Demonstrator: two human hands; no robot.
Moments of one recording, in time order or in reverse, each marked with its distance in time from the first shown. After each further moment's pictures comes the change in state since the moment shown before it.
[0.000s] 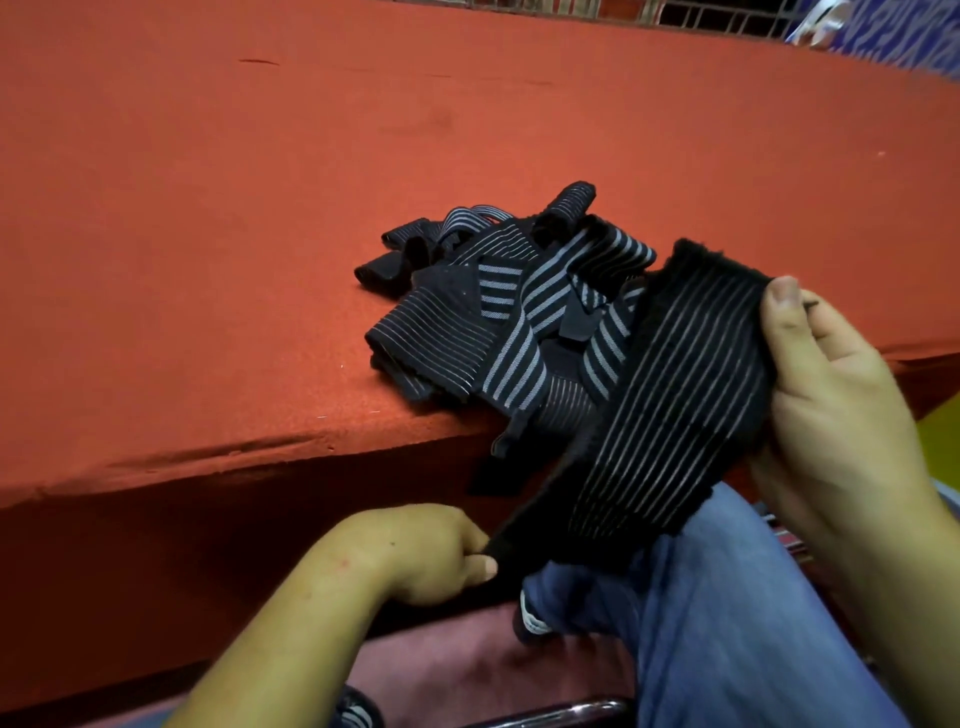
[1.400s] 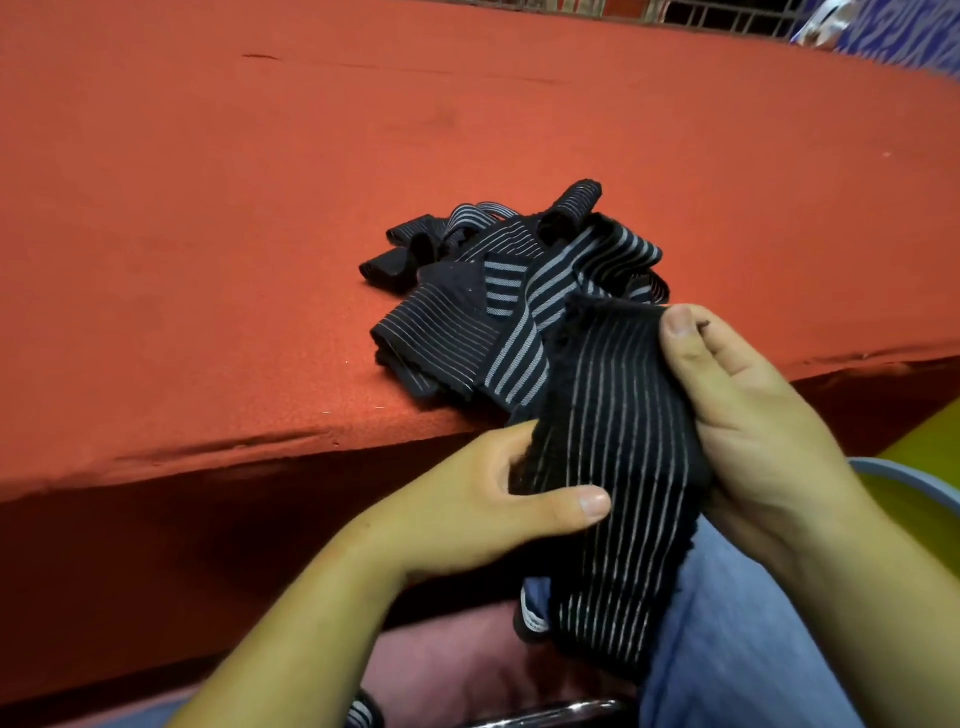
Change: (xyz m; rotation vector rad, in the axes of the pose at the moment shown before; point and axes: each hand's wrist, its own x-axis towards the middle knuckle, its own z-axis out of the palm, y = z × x) left_hand -0.027 0.046 -0.018 -0.913 0.329 0.542; right_hand -0.024 -0.006 0.039 0.090 -0.277 0.179
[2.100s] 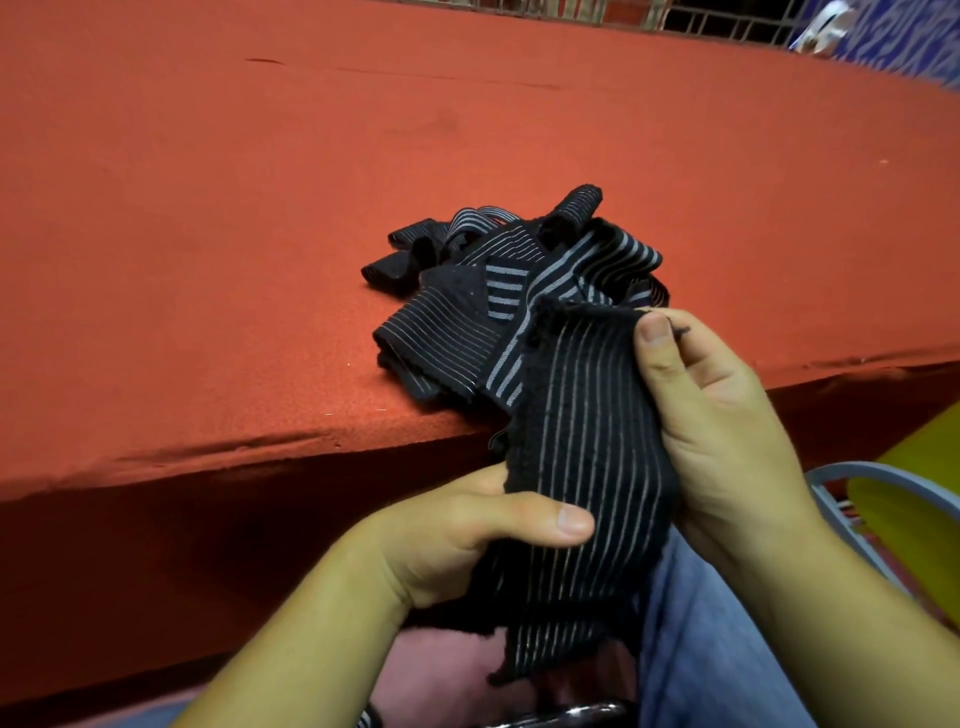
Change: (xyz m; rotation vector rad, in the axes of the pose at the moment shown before) left_hand -0.008 0.001 0.005 -0.547 -0.223 -0.166; right_hand -0.003 0.009 0.017 -0.077 0.037 -0.124
